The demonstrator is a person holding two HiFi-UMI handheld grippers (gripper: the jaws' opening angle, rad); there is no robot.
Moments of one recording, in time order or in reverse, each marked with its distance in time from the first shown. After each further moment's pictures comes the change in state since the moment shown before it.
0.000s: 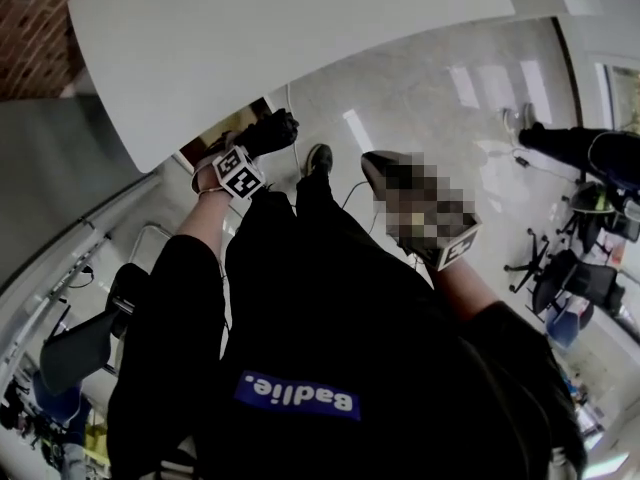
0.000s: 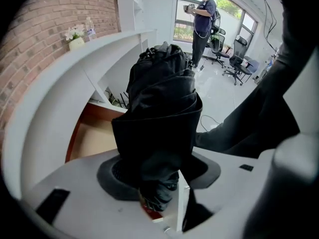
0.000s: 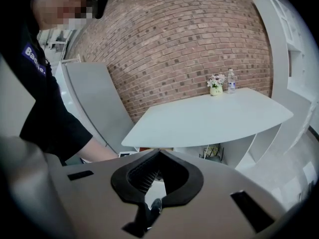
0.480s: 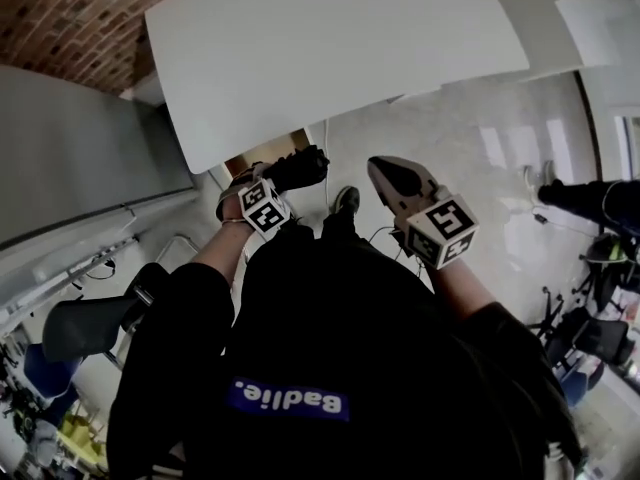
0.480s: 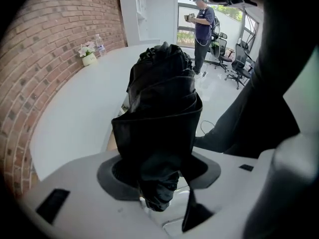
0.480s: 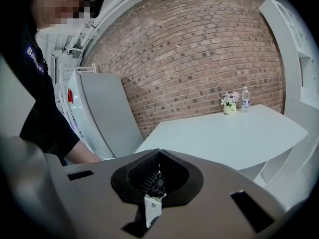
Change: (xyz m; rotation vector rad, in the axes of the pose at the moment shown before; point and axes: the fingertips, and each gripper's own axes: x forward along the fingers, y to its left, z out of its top) left arm -0.106 -0.014 0.017 -0.026 -0.045 0.065; right arm 0.004 0.025 0.062 -0.081 -0.149 0.106
